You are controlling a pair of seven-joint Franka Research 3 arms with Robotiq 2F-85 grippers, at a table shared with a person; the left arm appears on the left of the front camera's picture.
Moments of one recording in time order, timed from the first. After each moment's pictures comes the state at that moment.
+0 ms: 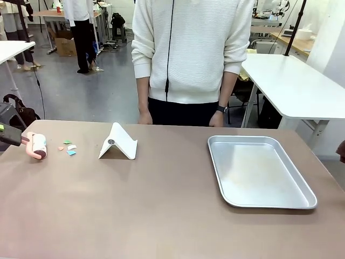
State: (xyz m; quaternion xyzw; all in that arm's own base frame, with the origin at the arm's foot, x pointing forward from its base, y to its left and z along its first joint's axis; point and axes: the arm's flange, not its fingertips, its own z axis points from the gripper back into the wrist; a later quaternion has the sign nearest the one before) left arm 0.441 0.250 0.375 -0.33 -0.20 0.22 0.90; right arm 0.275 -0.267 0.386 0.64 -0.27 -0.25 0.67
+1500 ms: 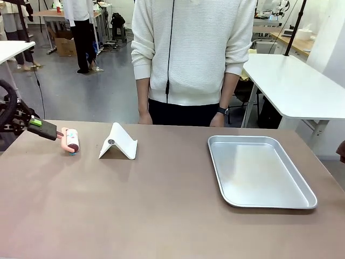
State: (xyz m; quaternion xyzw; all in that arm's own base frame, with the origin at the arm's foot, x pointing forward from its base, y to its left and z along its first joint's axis) left arm 0.506 0.159 0.366 -0.35 -0.16 0.18 0.91; right arm 0.275 -0.267 0.386 0.64 -0.27 -0.25 0.67
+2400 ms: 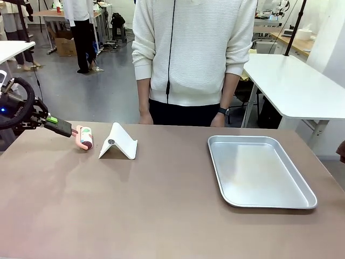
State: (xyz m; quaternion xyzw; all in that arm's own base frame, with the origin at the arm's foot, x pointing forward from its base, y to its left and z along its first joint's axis) left arm 0.532 0.131 0.362 -0.37 -0.15 0.19 0.90; right arm 0.275 -0.267 0.386 0.64 -0.27 -0.25 0.67
